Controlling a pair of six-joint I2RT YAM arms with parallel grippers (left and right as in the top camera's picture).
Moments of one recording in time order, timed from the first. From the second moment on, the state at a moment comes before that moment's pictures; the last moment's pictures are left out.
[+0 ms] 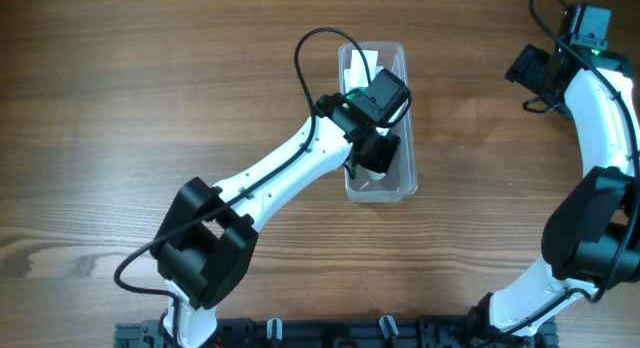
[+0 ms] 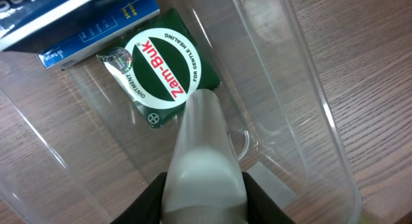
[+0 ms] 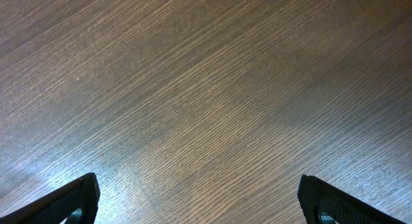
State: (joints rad) left arm -0.78 1.98 1.61 -0.85 0.13 -0.34; right arm -0.25 1.89 1.53 -0.74 0.16 0.36
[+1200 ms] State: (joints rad) left arm -0.78 1.96 1.61 -0.73 0.18 -0.34; right arm -0.25 1.89 1.53 -0.74 0.17 0.36
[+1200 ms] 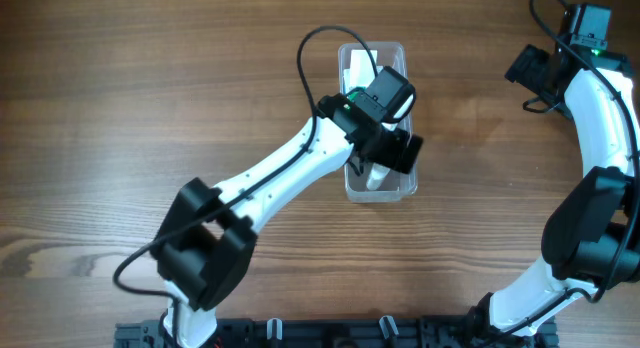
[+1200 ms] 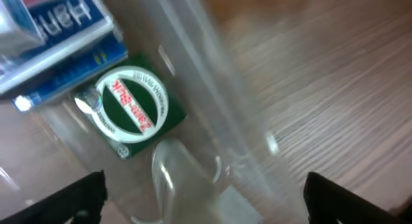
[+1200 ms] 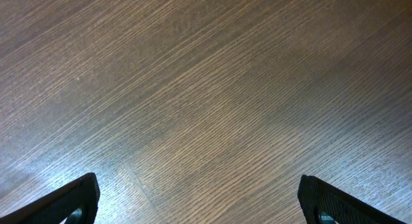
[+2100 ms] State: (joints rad) left arm -0.59 1.32 1.62 -1.27 -0.15 -0.45; right arm -0.25 1.89 1.53 -0.74 0.16 0.36
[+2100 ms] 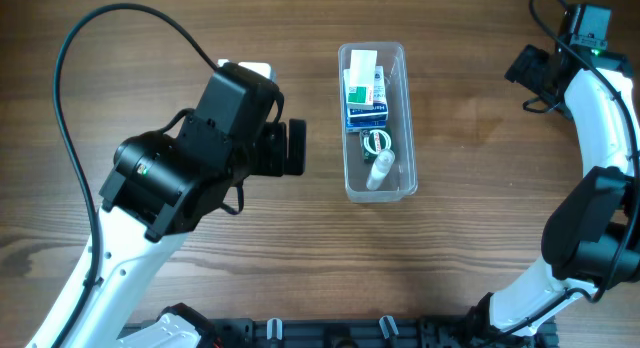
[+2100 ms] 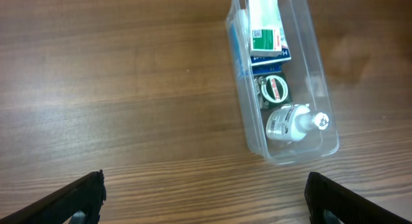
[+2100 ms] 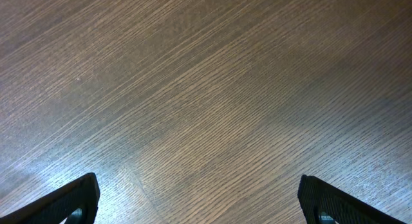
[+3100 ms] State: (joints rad) left arm -0.19 0.32 0.23 -0.11 0.06 -0.30; right arm -0.25 1.89 1.53 -0.74 0.16 0.36
